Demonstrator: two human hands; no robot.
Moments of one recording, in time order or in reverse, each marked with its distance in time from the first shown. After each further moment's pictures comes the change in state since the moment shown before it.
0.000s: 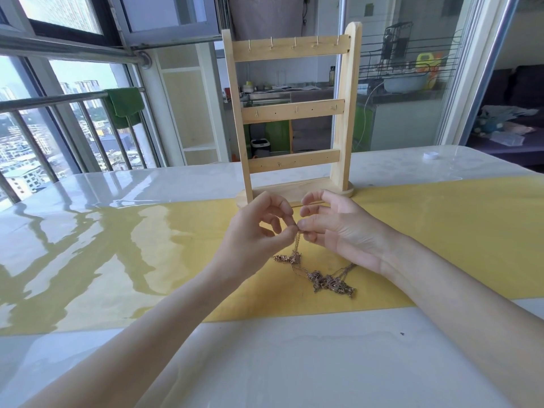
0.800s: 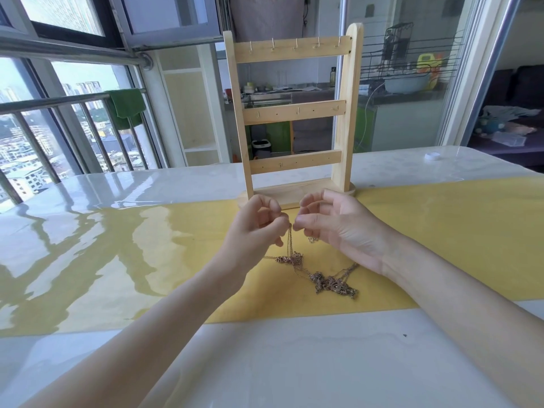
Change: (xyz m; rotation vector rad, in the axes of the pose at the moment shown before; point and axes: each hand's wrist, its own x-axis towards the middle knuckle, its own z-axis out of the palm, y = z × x) left_hand 0.001 0.001 0.001 -0.271 0.047 -0.234; right_hand 0.001 0.000 0.001 -0.083 0.005 -0.090
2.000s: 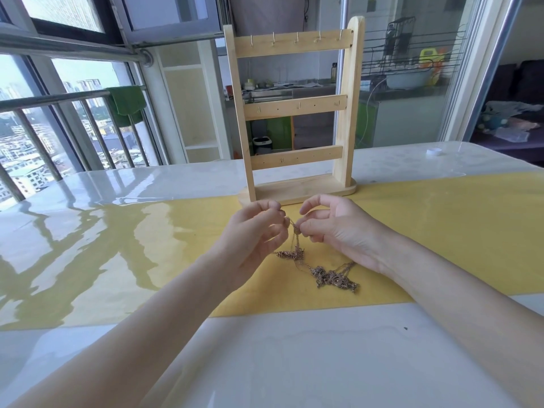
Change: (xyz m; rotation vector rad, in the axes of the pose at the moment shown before) left_hand 0.004 -0.001 -0.005 -0.484 -0.014 -0.307; right_hand 0.000 0.007 0.003 -0.194 0.052 0.084
